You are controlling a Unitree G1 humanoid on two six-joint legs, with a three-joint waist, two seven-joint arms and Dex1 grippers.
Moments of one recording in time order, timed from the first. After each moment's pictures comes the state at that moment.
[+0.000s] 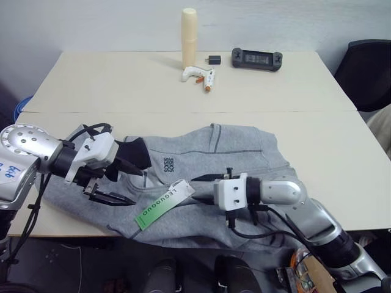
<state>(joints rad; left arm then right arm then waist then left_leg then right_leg) -0.52 1.12 -0.05 -0.17 -0.47 0.53 -1.47 -0.43 -0.56 0.44 -0.32 -0.05 0.03 0.90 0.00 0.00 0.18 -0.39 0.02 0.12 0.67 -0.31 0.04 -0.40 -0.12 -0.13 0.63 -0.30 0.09</state>
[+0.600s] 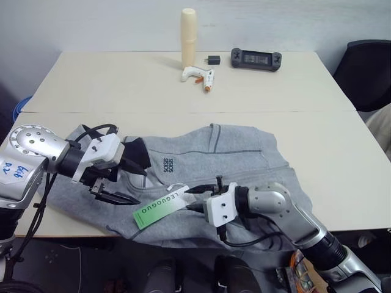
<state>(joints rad) -0.52 1.10 -0.06 -0.18 -0.46 0.52 -1.46 -0.38 -0.55 0.49 -0.30 -0.21 -0.09 0.88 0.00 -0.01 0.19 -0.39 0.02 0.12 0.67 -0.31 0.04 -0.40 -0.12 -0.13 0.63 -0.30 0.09</state>
